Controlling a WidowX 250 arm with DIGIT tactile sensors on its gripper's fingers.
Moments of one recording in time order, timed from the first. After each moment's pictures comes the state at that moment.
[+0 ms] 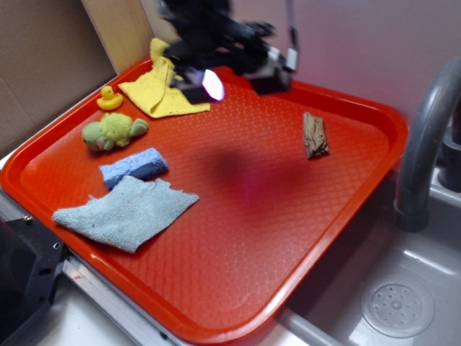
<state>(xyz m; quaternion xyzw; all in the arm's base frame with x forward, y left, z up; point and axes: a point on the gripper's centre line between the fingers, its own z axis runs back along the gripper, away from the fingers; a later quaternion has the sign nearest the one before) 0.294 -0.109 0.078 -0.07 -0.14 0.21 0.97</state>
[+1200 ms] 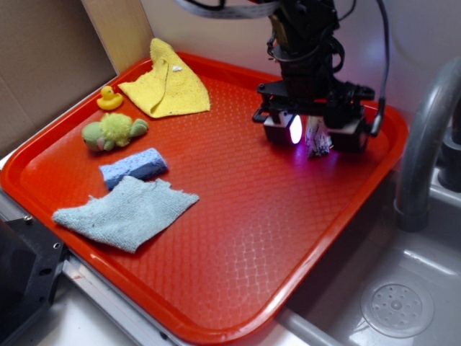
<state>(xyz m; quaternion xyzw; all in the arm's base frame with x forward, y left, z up) 0.313 -0.160 0.025 -0.04 0.01 0.14 0.99</state>
